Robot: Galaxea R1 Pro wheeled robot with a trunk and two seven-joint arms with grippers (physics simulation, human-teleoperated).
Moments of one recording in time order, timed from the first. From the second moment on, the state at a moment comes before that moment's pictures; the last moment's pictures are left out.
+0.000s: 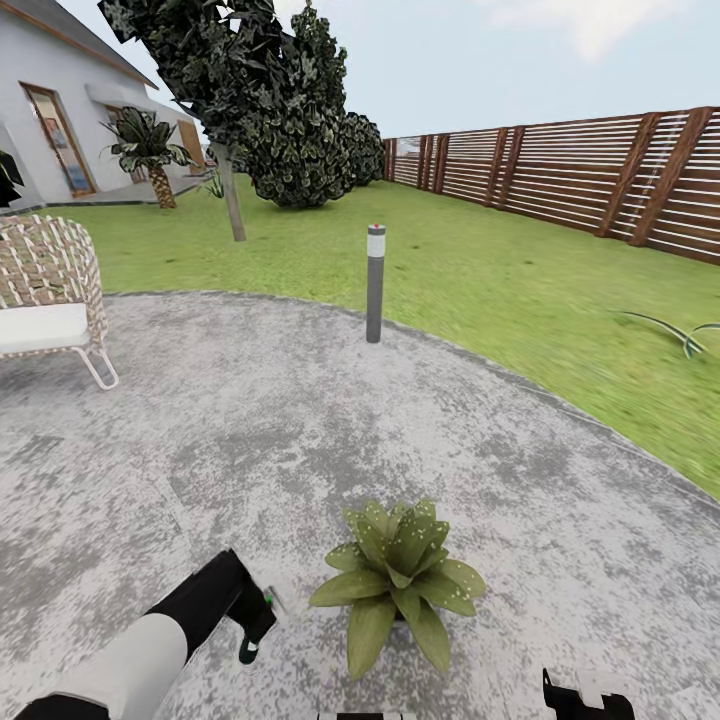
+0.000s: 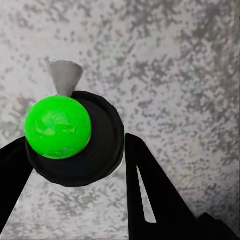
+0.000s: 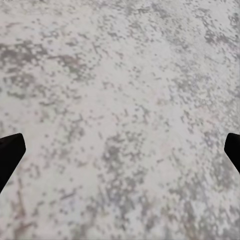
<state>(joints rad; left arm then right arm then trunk) -0.70 0.01 -0.19 -0.43 -0.71 0.52 -0.70 -0.36 -0.12 -0.56 -0.22 0.48 -0.44 -0.10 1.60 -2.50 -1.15</state>
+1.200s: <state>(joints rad) -0.71 0.04 -0.19 -0.47 -0.71 0.44 -0.82 -0.36 -0.12 -0.56 -0.22 0.48 -0.44 -0.10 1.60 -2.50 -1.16</state>
